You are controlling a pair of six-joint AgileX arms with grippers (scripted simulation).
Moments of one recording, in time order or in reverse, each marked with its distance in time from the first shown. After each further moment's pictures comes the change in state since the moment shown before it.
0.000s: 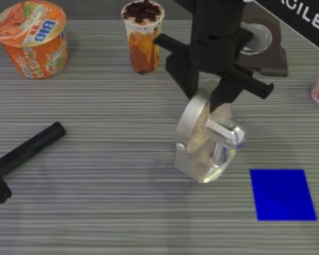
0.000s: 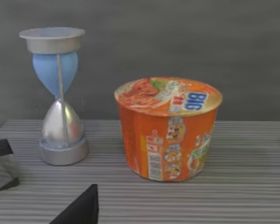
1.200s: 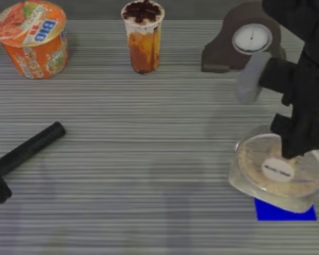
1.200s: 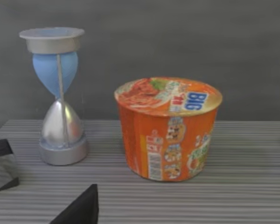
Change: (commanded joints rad) left arm 0.000 0.000 0.000 0.000 0.000 0.000; right arm -0.159 -0.515 -0.695 0.105 -0.085 -1.909
